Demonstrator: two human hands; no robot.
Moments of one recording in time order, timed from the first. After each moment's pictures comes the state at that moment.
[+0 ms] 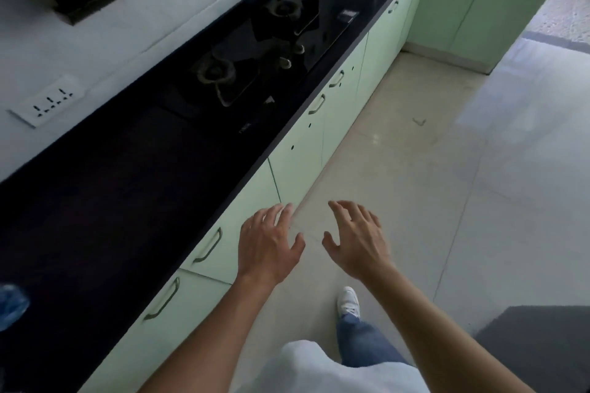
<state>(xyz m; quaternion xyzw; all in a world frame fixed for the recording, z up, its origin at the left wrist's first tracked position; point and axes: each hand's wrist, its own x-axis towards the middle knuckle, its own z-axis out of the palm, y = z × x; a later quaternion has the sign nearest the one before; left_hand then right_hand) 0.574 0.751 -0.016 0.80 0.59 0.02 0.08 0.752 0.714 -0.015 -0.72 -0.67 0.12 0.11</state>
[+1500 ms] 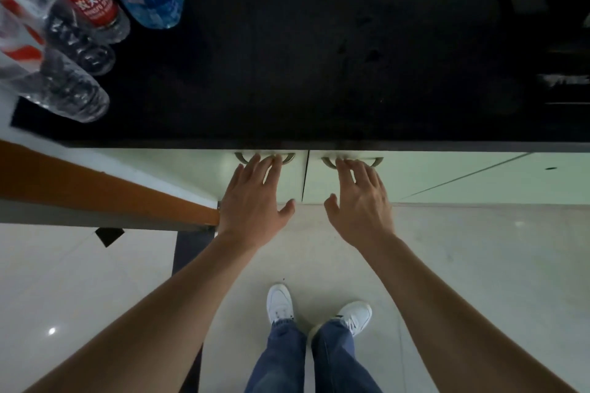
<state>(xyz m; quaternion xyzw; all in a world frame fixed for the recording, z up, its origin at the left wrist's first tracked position) 0.379 0.681 -0.207 0.46 0.88 0.01 0.13 0.517 0.815 -0.216 -0.34 -0.93 0.16 0.02</state>
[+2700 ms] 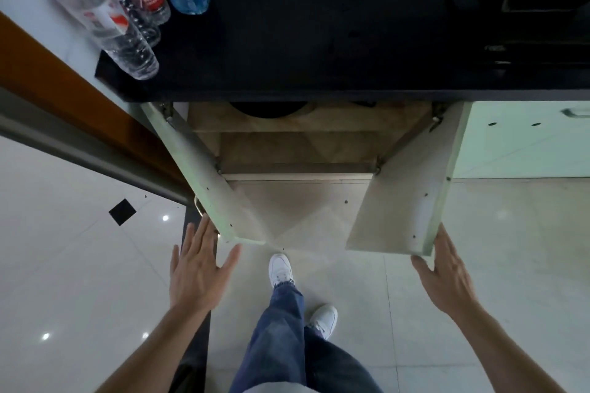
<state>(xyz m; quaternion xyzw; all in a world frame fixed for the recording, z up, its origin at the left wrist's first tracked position) 0.489 0.440 -0.186 0.28 0.93 0.09 0.21 0.792 0.727 -0.183 -0.50 -0.81 0.30 -0.04</state>
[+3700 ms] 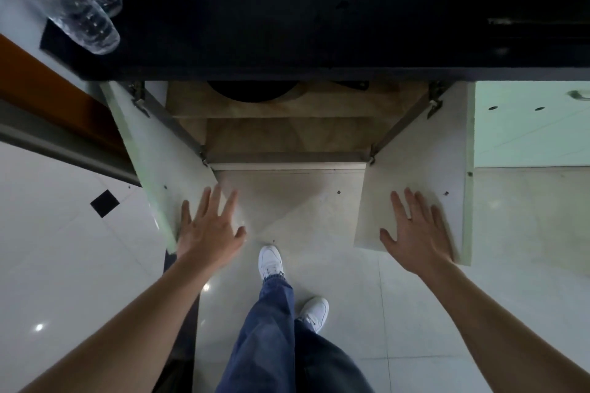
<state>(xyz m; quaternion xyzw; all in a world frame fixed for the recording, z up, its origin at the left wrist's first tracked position) 0.476 0.518 -0.214 0.39 0.88 -0.15 0.23 0.754 0.763 -0.230 -0.40 -0.89 0.05 -0.21</state>
